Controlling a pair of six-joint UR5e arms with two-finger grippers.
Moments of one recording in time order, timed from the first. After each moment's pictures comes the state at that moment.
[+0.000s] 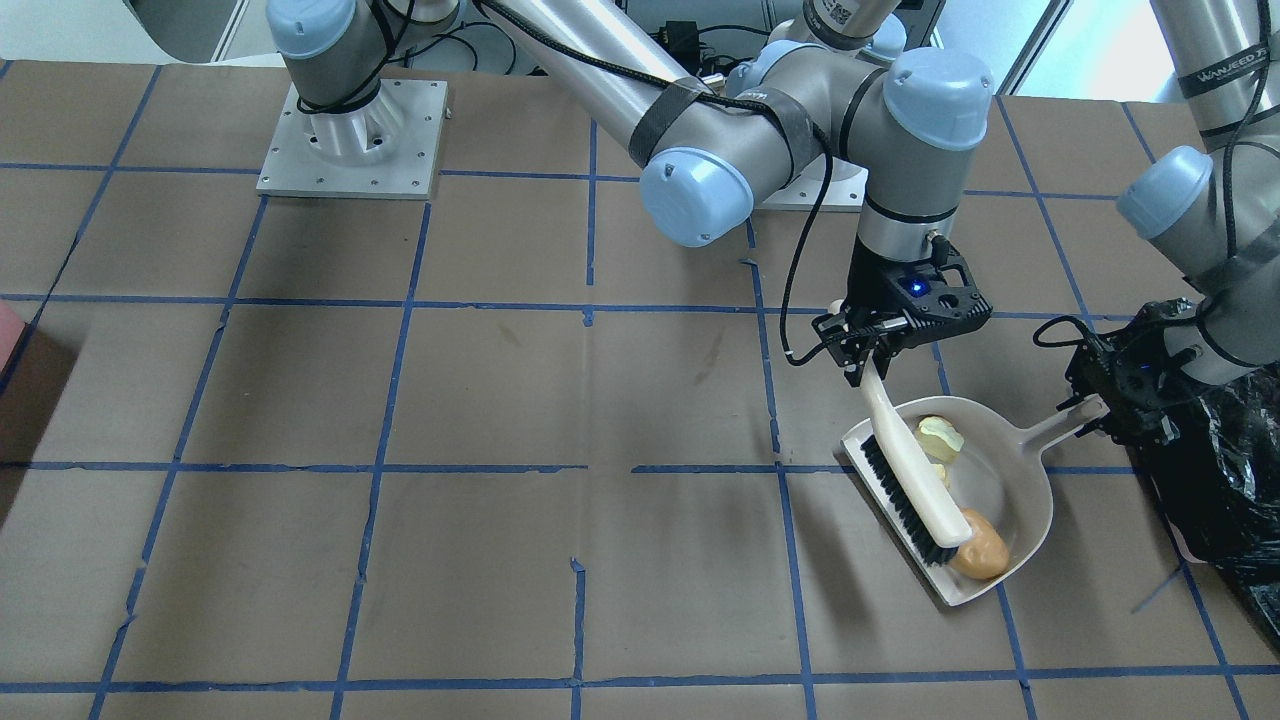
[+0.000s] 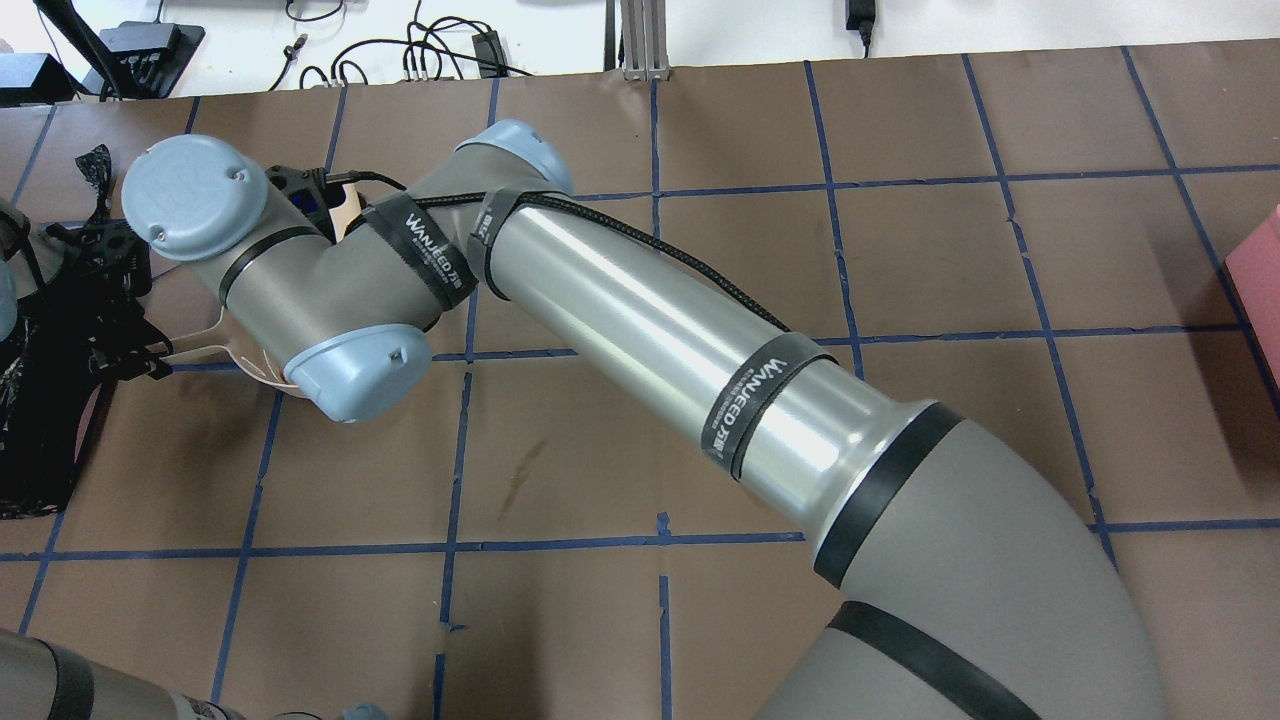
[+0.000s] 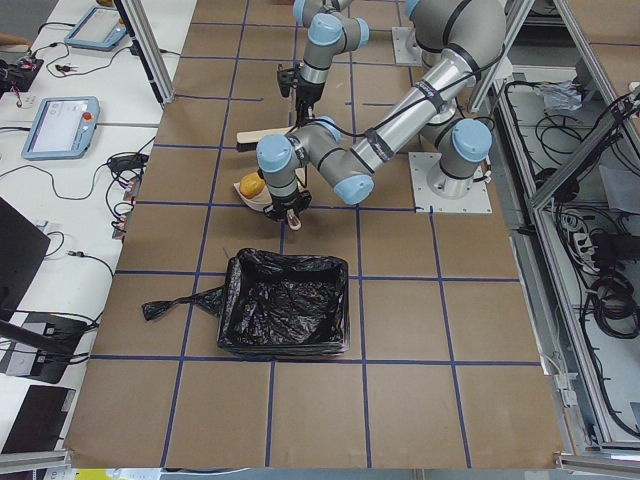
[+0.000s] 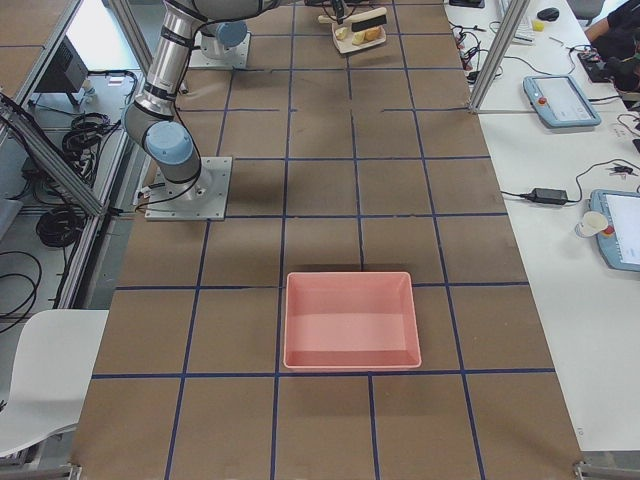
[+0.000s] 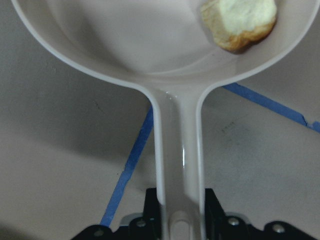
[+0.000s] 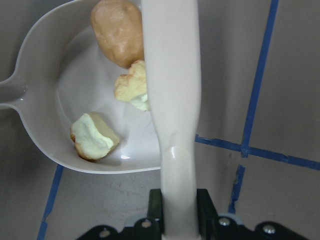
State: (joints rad) left arm -0.96 -1.90 -1.79 -1.11 1.57 1.75; right arm 2.34 -0.85 1.03 -2.00 -1.65 0.50
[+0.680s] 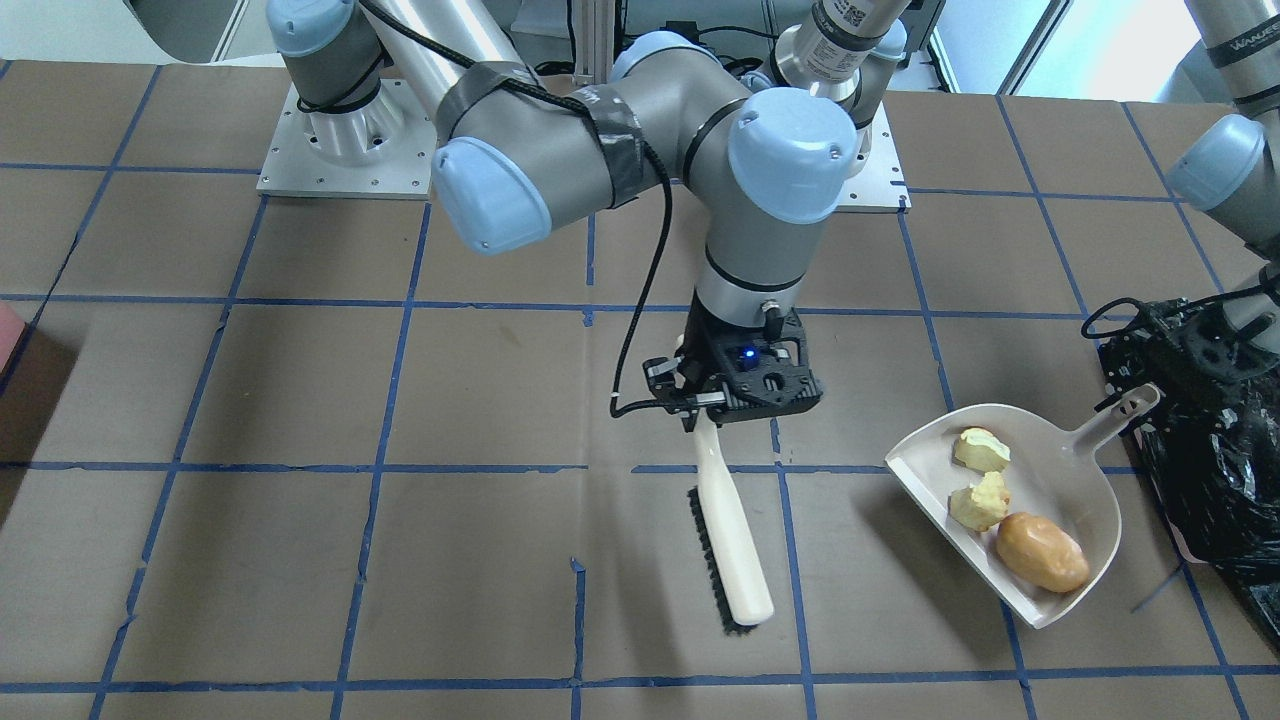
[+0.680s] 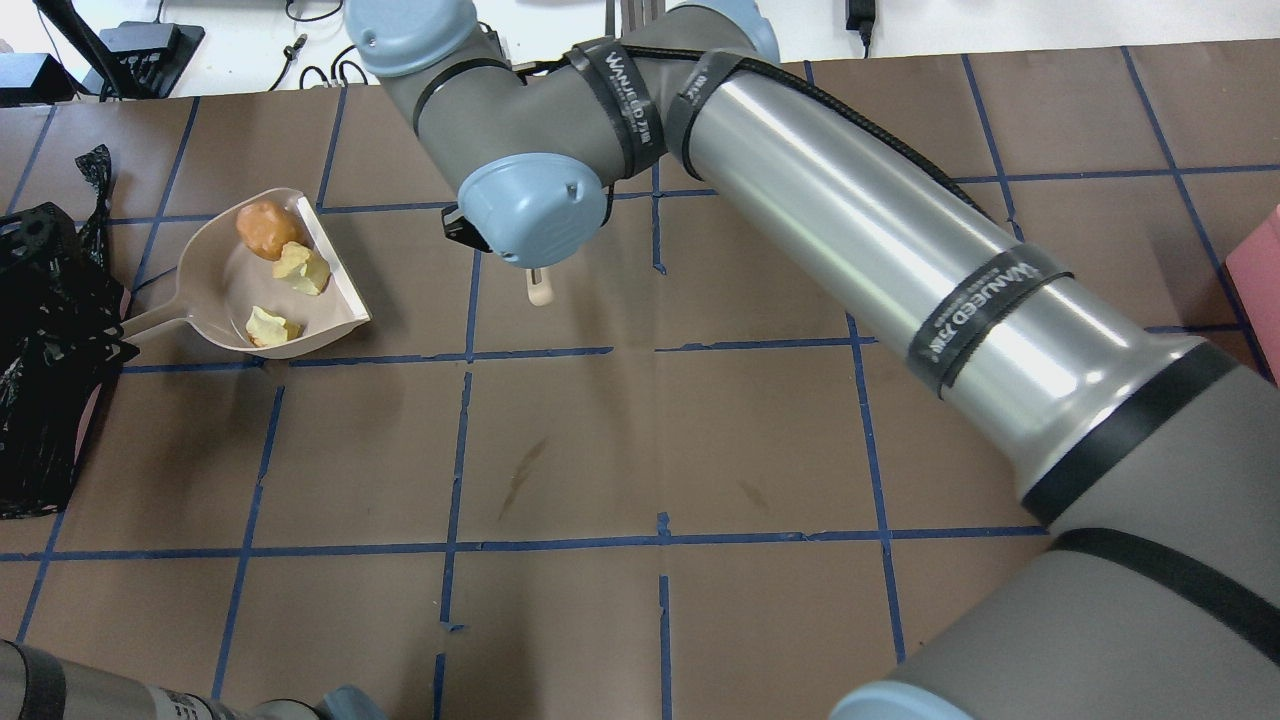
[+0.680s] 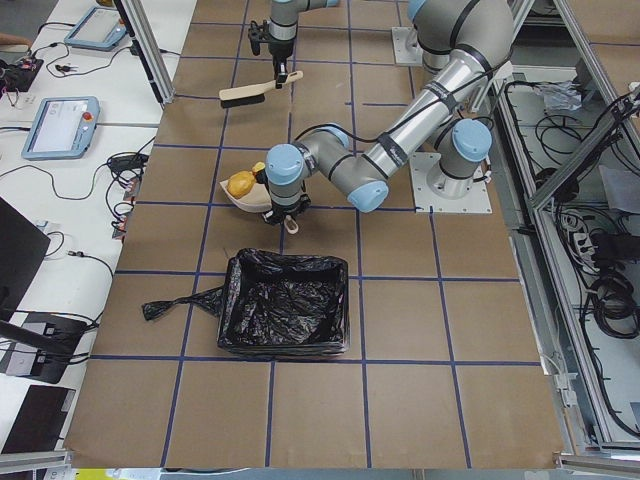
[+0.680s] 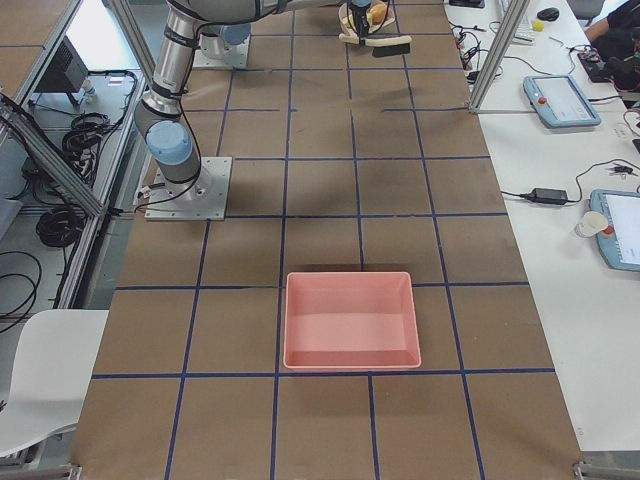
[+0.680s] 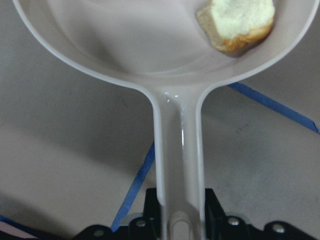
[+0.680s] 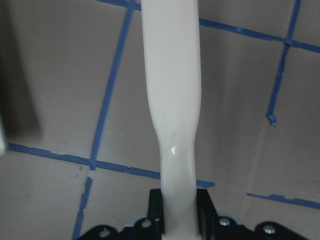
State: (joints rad) left arm -0.84 -1.86 -1.78 -1.11 1.39 1.76; right arm 2.12 -1.01 1.19 -1.83 -1.68 0.37
